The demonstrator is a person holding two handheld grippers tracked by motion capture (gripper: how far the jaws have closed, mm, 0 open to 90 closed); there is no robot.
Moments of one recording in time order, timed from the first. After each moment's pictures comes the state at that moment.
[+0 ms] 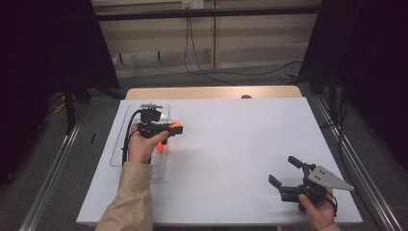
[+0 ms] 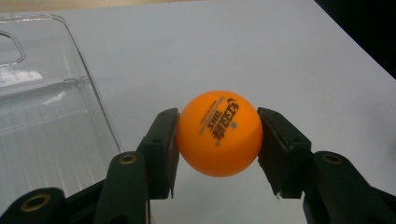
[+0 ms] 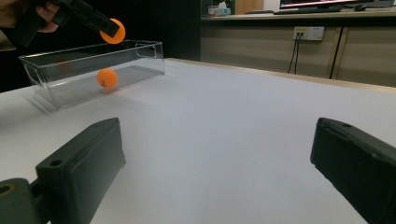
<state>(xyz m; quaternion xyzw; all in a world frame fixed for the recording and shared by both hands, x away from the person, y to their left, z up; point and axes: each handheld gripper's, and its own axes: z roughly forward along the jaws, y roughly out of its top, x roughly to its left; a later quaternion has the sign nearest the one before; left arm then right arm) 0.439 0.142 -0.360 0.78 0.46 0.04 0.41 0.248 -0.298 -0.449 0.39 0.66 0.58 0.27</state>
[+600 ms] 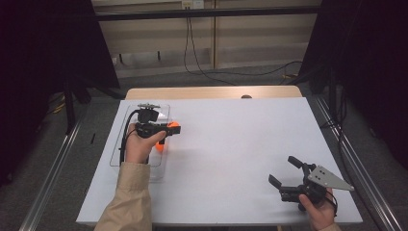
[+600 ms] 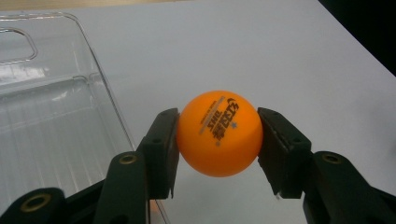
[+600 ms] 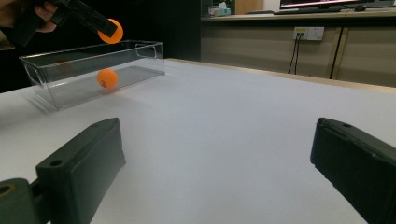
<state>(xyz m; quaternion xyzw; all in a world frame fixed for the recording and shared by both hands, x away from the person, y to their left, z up) 0.439 0.148 -0.359 0.78 0.47 0.04 0.41 0.248 -0.299 -0.449 0.39 0.66 0.58 0.27</state>
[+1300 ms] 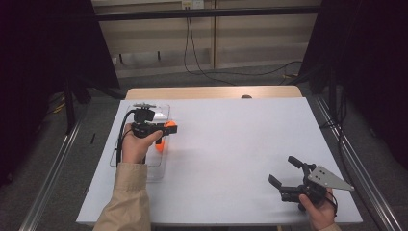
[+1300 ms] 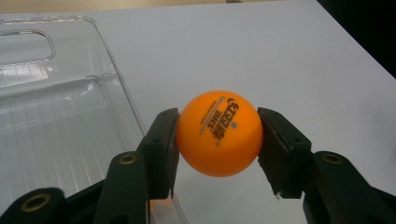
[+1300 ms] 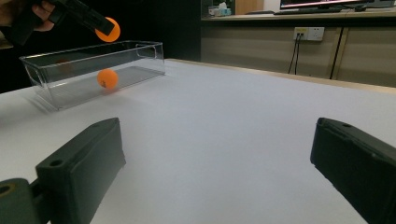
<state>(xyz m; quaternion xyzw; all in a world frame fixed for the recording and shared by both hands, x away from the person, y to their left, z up) 0.438 0.157 -0.357 0.78 0.47 0.05 0.41 0.248 -0.299 -0.449 0.39 0.66 0.58 0.27</state>
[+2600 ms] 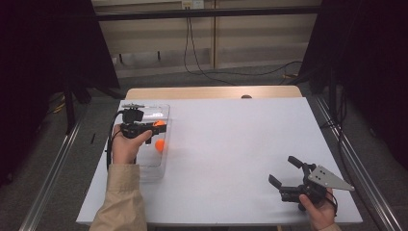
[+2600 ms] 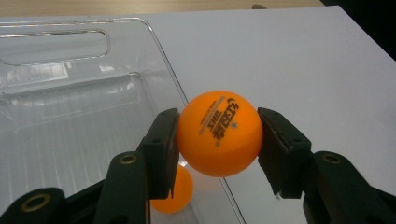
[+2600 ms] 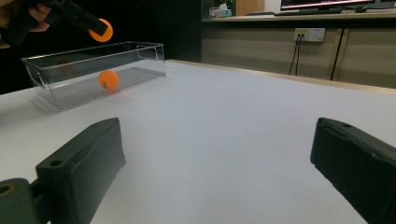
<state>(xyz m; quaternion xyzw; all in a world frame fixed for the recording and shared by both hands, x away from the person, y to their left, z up) 0.437 0.184 -0.355 0.76 0.50 0.07 0.41 0.247 -0.298 -0.448 0.39 0.66 0.59 0.27</state>
